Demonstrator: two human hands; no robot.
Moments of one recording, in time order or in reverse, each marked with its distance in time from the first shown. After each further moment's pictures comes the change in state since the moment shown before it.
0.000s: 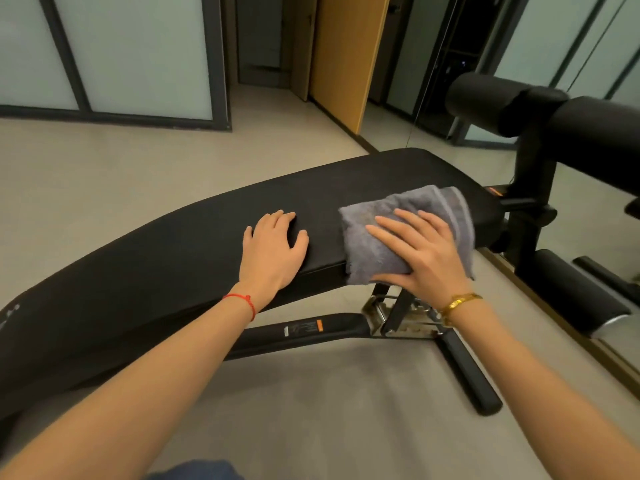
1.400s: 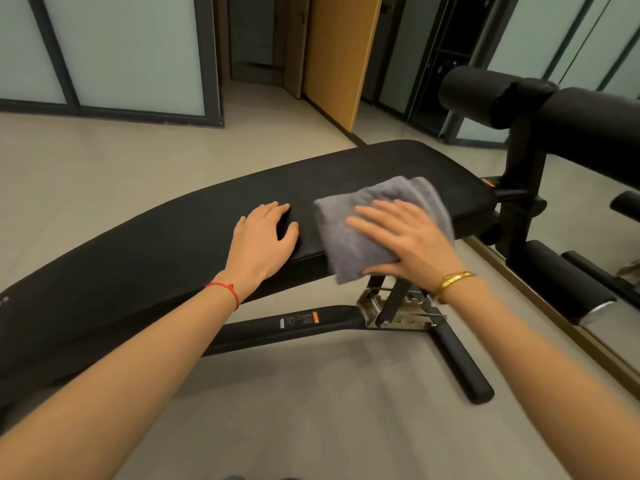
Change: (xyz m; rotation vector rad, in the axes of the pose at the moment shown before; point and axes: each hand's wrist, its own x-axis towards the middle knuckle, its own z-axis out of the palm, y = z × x) left_hand -0.008 -0.012 -0.011 -0.018 -0.023 0.058; right_hand 0.010 -0.004 -0.007 0.001 -0.209 -0.106
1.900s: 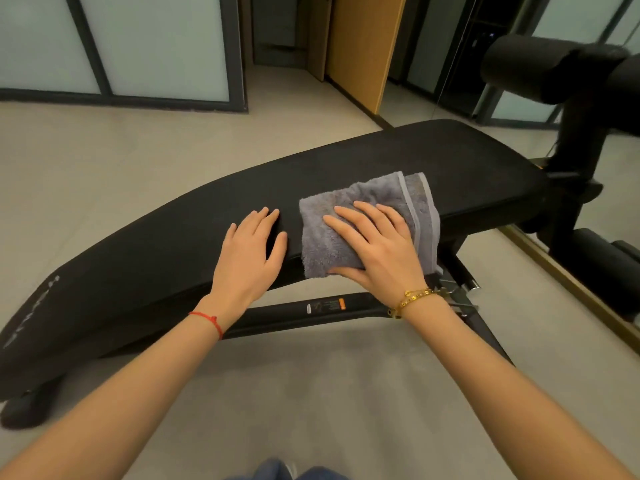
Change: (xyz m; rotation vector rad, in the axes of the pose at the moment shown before) left_hand -0.049 -0.051 -0.016 0.086 0.061 -0.006; right_hand 0.033 -0.098 0.023 0.050 0.068 0.125
